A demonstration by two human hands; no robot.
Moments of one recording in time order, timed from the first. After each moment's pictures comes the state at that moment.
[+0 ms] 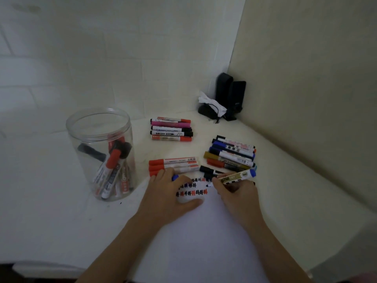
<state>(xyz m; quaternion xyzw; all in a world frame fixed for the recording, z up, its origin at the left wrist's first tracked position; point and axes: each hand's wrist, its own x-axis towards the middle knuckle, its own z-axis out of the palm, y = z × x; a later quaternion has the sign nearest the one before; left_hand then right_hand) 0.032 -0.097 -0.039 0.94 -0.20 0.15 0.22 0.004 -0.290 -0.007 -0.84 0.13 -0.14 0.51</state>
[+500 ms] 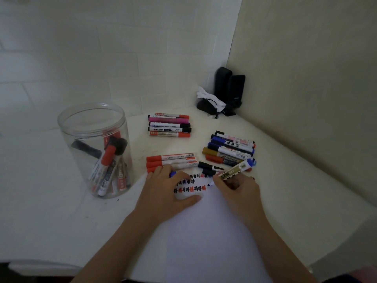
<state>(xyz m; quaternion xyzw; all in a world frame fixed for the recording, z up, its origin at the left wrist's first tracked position) 0.033 -0.096 -0.042 0.94 -0.19 0.17 0.22 0.005 -0.295 -0.009 -0.85 0.12 -0.14 0.49</state>
